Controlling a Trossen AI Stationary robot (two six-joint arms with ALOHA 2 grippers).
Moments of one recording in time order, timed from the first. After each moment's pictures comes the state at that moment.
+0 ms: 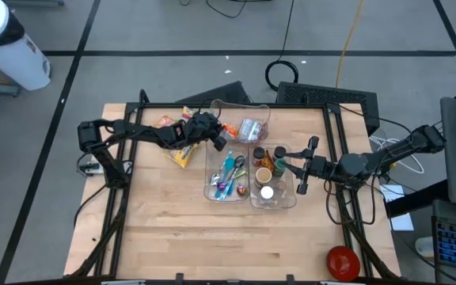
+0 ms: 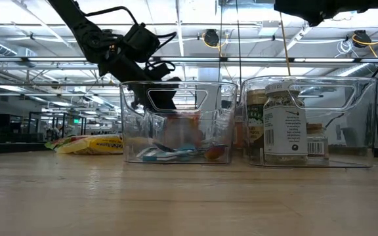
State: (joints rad) left arm 0.35 1.70 0.85 0.31 -0.24 -0.21; right arm 0.36 0.73 0.42 0.39 0.63 -0.25
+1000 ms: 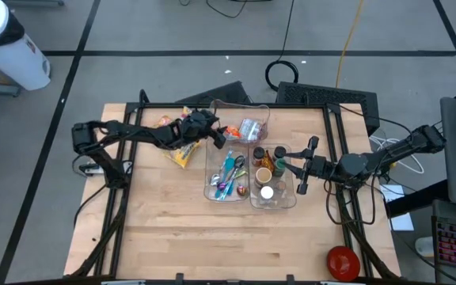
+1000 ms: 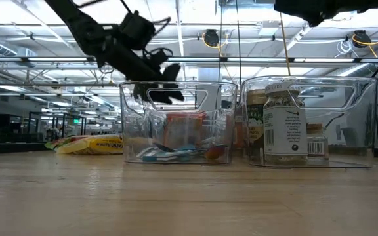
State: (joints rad) left arm 0.35 1.63 0.84 0.36 -0.27 -0.19; right arm 0.36 0.73 0.42 0.39 0.63 -0.25
